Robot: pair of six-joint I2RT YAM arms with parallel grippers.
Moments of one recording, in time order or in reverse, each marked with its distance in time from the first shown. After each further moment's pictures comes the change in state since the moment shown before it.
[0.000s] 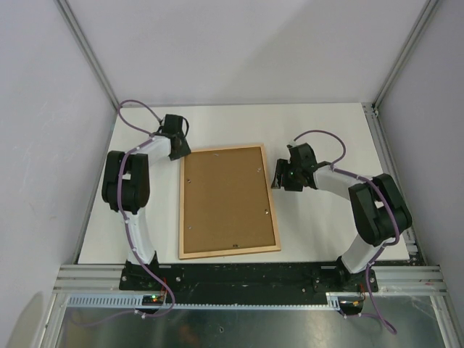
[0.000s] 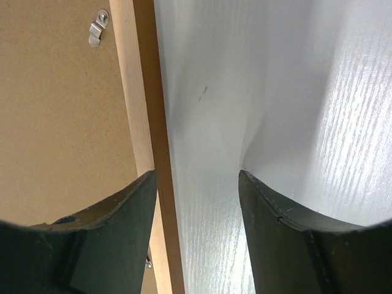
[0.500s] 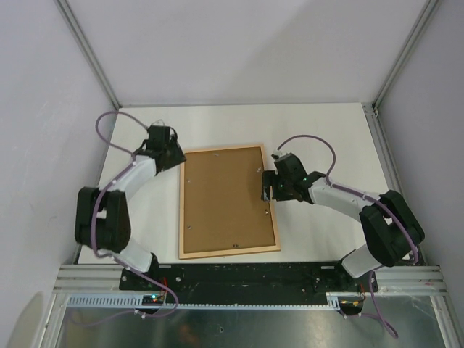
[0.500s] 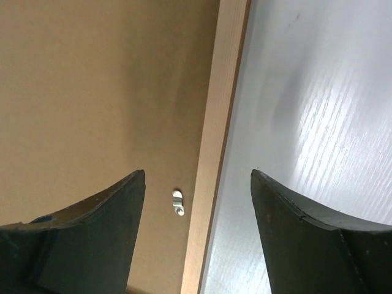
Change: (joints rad) left arm 0.001 -0.375 -0.265 0.023 0.082 -0.039; right arm 0.192 -0.161 -0.045 -0.072 0.117 -0.027
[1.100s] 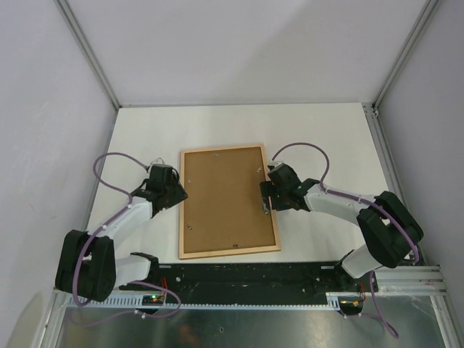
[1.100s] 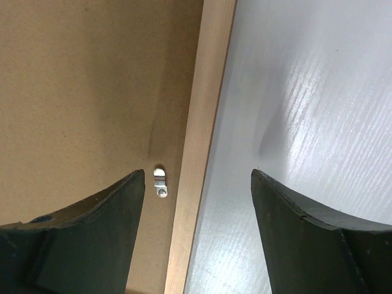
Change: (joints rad) left arm -0.087 -0.427 -0.523 0.010 -0.003 -0.175; right arm 0.108 -0.006 -0.060 -0.047 0.120 -0.002
